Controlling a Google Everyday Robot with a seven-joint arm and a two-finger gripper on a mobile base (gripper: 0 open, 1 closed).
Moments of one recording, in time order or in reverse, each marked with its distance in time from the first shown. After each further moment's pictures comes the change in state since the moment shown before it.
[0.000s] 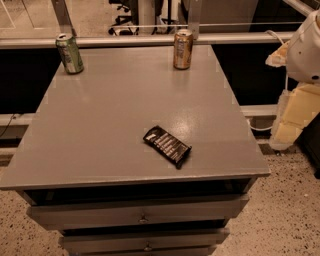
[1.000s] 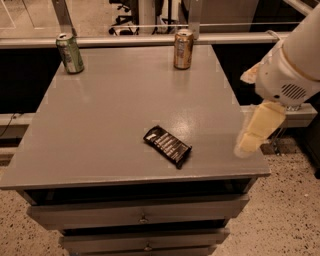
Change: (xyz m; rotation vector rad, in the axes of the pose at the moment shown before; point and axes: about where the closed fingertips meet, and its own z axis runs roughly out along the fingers) arm -0.030 0.006 0.048 -0.036 -0.125 0.054
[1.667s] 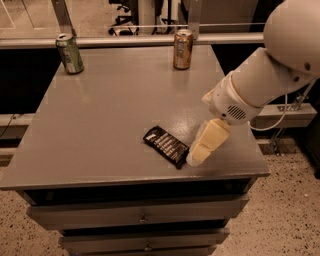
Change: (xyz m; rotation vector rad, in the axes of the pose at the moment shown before) arm -0.056 0.016 0.083 -0.121 -0.171 0.078
